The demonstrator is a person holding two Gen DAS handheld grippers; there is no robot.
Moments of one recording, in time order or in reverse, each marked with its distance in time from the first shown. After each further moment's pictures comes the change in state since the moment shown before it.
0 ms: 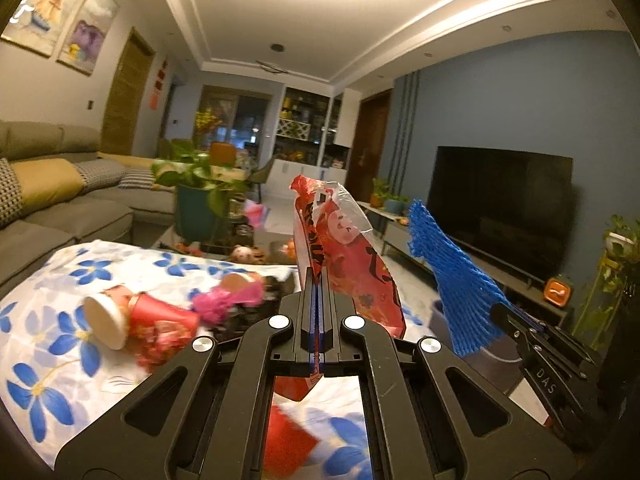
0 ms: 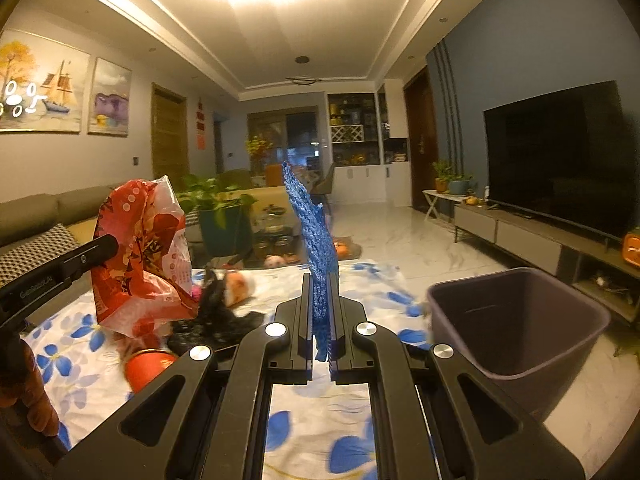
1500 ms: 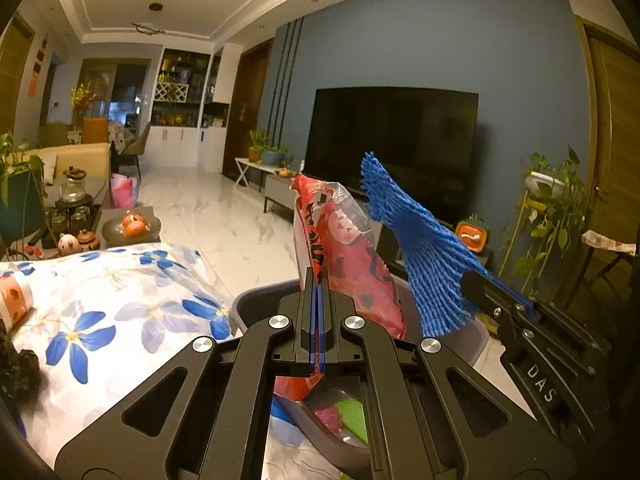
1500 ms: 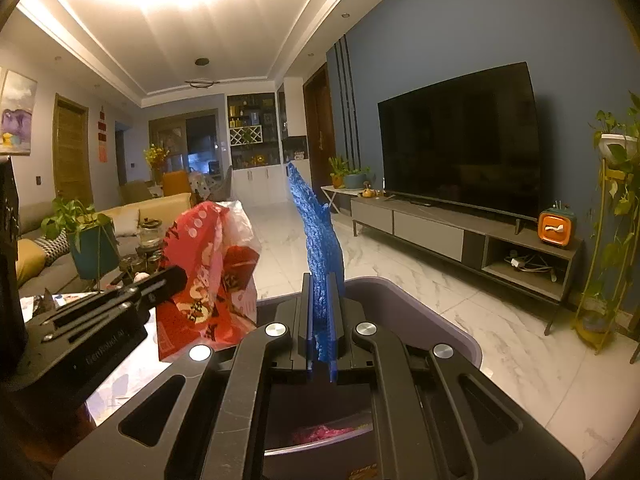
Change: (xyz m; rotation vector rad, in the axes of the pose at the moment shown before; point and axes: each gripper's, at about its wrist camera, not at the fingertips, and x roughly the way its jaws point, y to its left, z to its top) left arm 0.185 -0.207 -0.044 0.126 0.172 -0.406; right arm 0.030 -0.172 -0.002 0.096 0.004 -0.336
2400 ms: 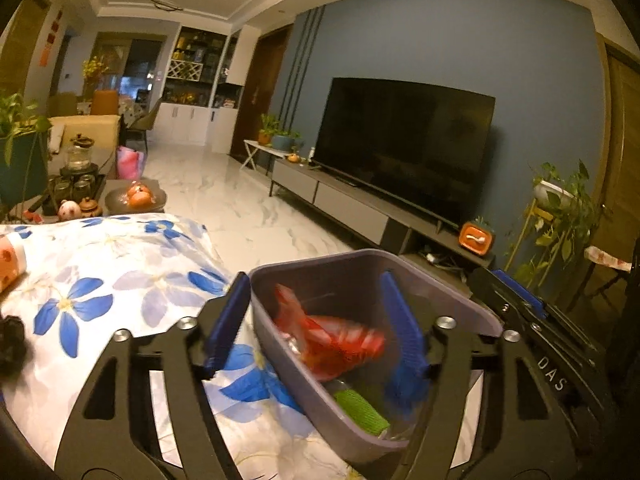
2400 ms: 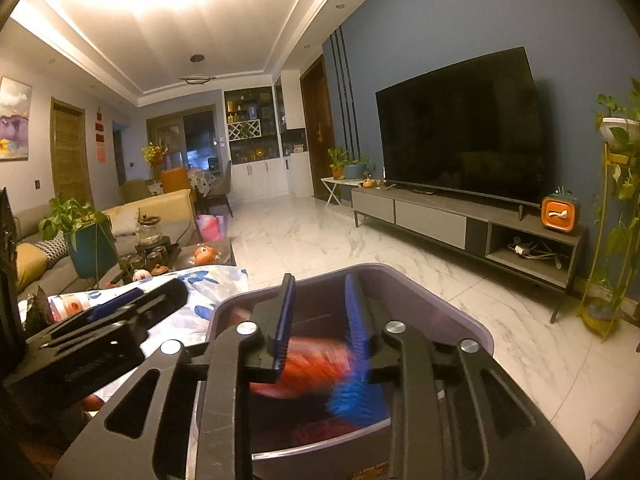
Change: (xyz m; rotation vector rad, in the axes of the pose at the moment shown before) left arm 0.006 0.020 -0.016 -0.092 0.033 0.028; right arm 0.010 -0.009 -0.004 0.030 0.028 0.004
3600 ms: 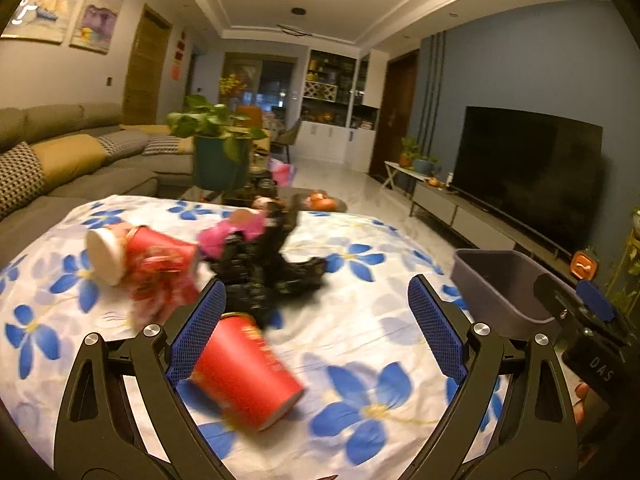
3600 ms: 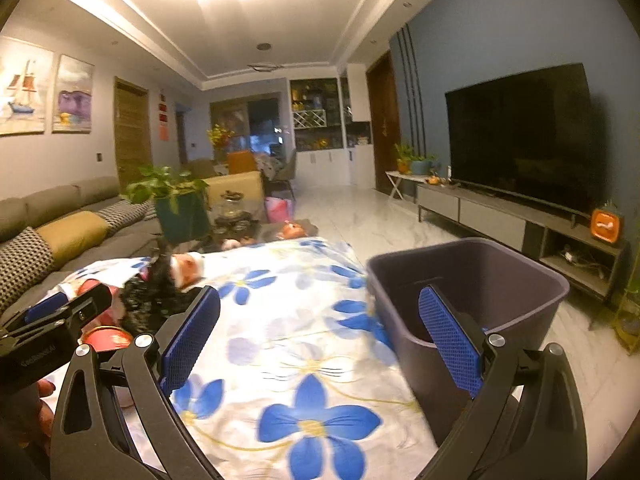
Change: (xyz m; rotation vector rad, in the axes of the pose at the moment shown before) left arm -0.231 0.096 -0.039 -0.092 -0.076 0.518; right arm -0.090 0.128 -0.035 -0.097 0.024 0.218
